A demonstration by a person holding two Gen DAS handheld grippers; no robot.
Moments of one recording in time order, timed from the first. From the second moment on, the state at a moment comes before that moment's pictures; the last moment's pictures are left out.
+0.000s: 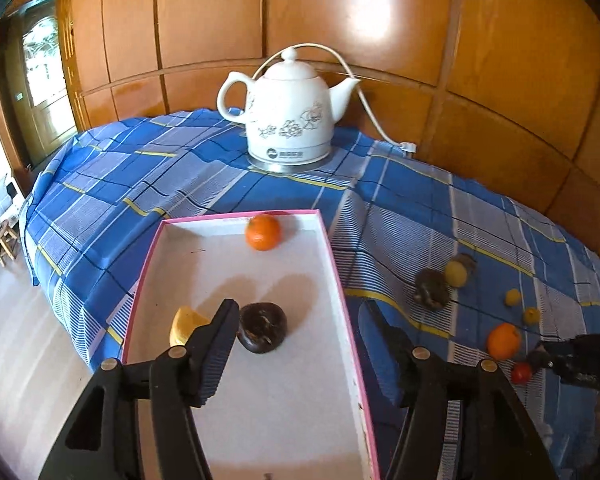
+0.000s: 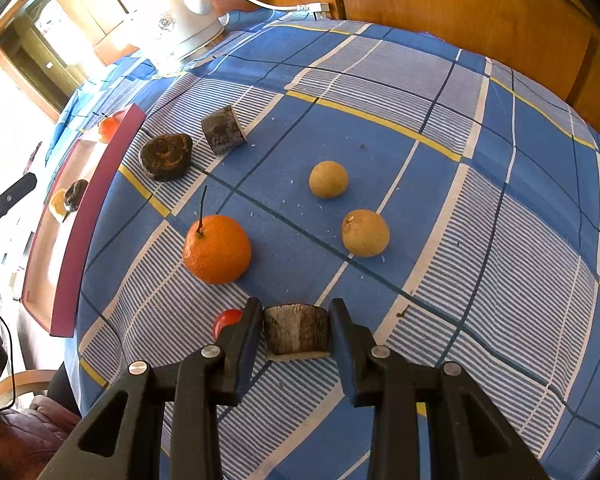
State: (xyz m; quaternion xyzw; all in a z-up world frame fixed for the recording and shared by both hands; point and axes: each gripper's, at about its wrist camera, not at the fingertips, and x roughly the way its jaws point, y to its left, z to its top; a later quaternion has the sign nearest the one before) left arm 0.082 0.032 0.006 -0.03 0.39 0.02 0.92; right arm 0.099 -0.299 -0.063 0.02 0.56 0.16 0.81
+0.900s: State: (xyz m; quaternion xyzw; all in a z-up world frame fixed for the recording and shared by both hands) left arm 0.060 0.029 0.013 -0.02 0.37 0.02 0.93; right arm 0.097 -0.295 -0.061 0.00 0.55 0.16 0.82
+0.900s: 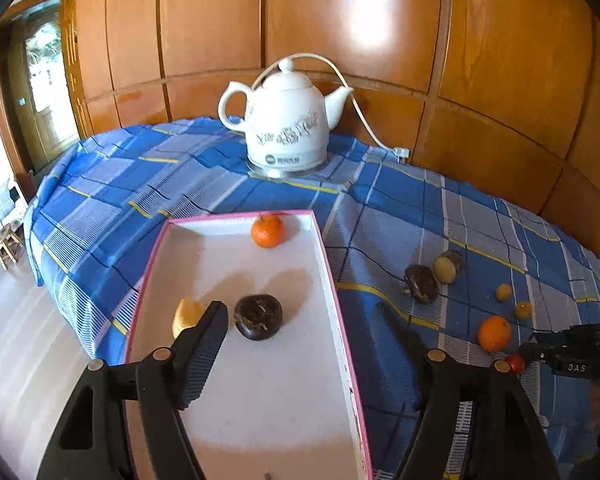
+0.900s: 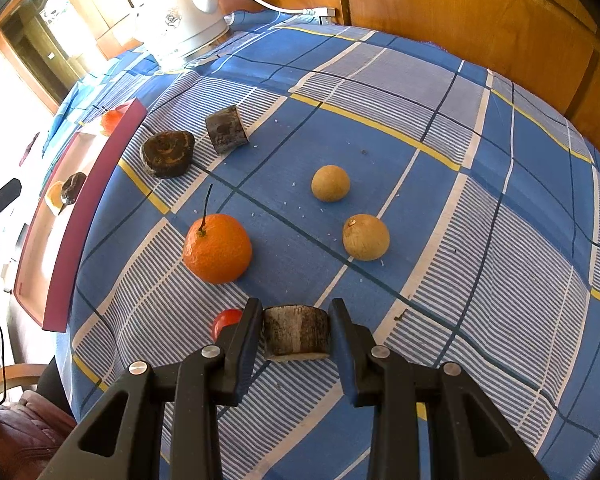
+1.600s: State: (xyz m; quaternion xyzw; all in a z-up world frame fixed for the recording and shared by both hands) left arm 0.047 0.031 0.036 -0.01 0.31 0.05 0.95; right arm 0.096 -0.294 -0.061 -0.01 0.55 0.16 0.82
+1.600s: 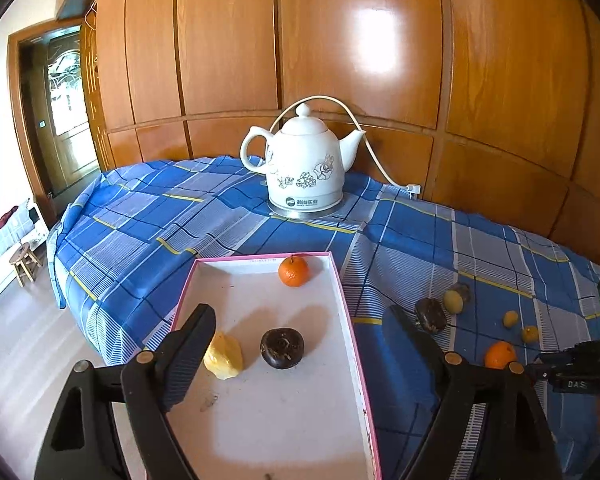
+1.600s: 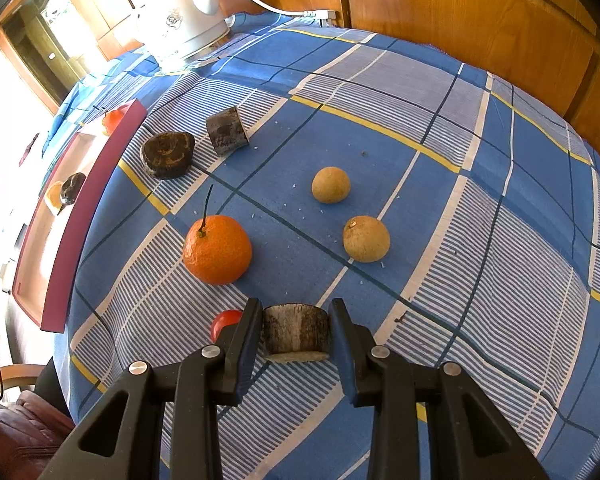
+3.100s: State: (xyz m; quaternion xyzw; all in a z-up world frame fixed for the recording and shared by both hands) left arm 0.039 0.032 0.029 -0.01 0.32 0.04 0.95; right arm 0.103 -0.337 -0.041 0.14 0.52 0.15 0.83
